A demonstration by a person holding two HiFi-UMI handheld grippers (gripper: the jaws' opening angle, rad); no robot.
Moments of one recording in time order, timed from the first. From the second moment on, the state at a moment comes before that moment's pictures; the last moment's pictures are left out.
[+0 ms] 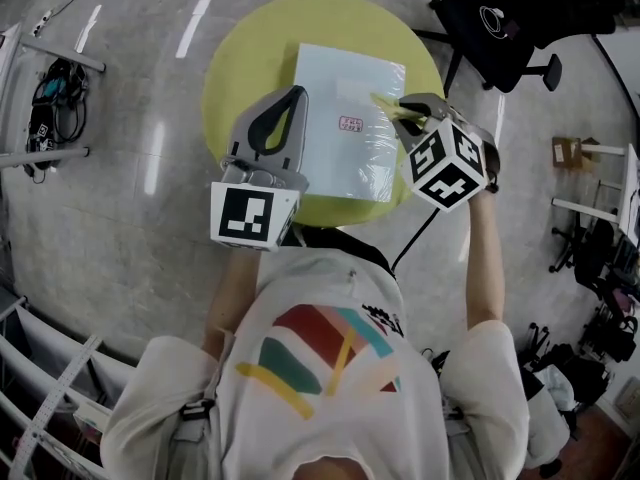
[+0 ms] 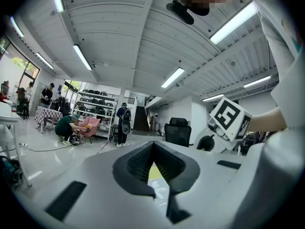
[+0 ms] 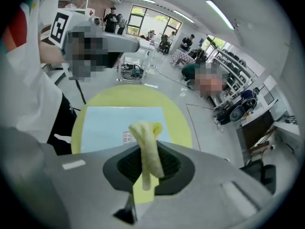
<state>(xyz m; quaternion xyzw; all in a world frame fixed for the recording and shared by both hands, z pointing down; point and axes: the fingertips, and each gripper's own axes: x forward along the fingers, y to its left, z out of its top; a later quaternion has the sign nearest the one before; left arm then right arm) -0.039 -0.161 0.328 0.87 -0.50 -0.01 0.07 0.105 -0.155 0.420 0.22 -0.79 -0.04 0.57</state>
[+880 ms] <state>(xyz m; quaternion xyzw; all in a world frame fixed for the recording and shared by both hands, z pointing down) -0.076 -0.152 0.356 0.84 -0.54 0.01 0.10 0.062 -0.295 0.543 0.19 -0.76 -0.04 0.63</state>
